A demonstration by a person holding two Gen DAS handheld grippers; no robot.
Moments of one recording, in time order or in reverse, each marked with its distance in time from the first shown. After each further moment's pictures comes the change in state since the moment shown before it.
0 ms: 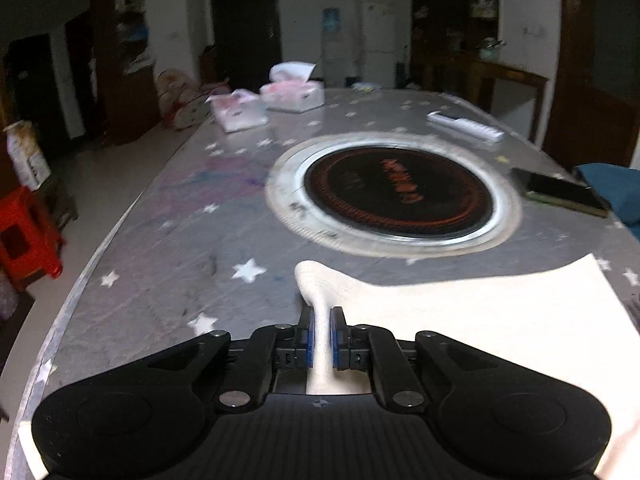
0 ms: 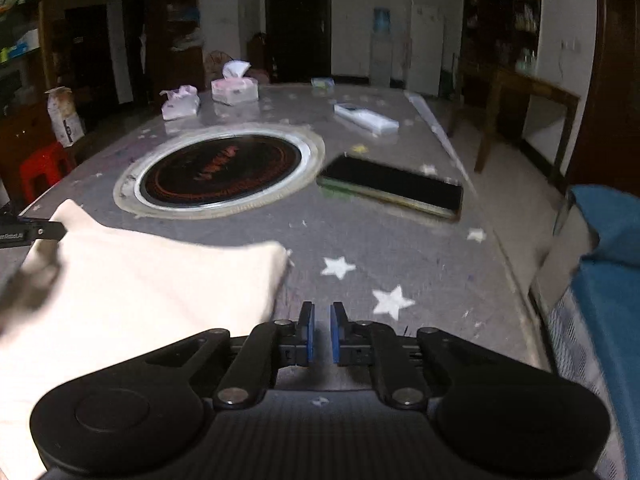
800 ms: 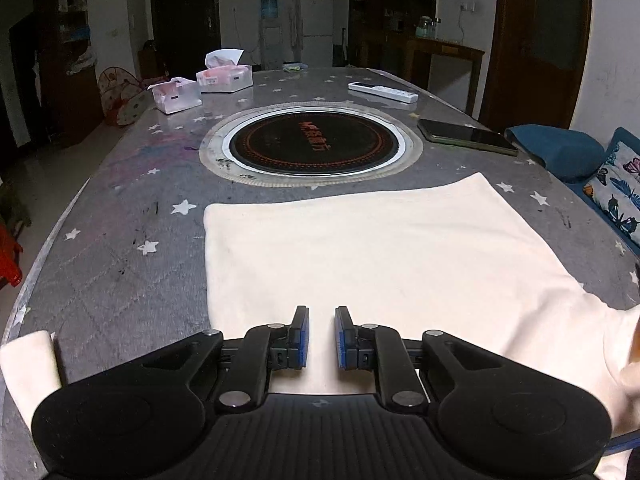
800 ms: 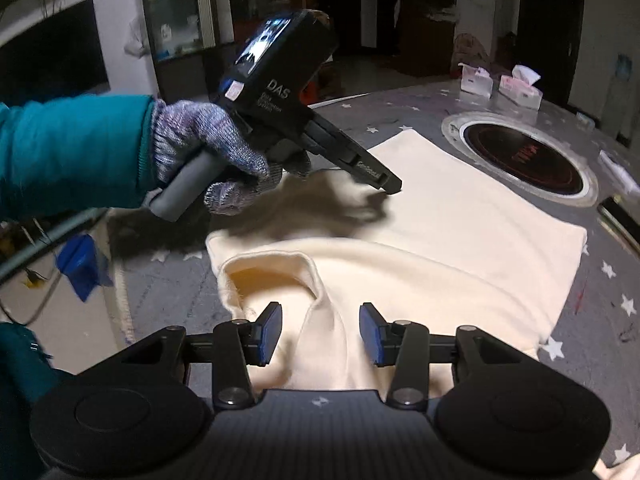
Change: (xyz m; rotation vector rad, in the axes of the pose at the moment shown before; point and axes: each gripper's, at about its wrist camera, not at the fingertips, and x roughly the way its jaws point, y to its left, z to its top) left arm -0.059 -0.031 -0.056 0.103 0.038 -0.172; right arm -0.128 0.143 -0.085 -0.517 0.089 0.531
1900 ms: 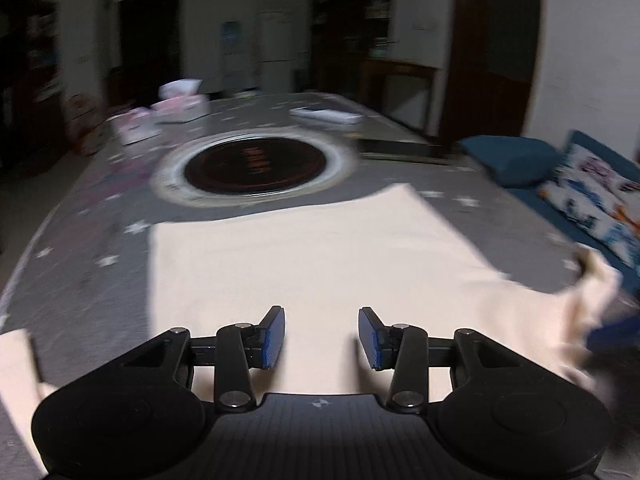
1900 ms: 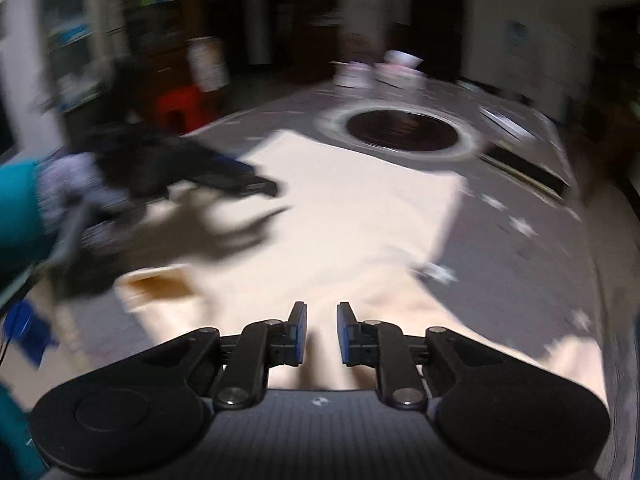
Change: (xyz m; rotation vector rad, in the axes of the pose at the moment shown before) left arm -0.041 -0.040 -0.018 0.070 -0.082 -0.140; right arm -0.047 -0.046 -0.043 0.271 -0.049 -0.246
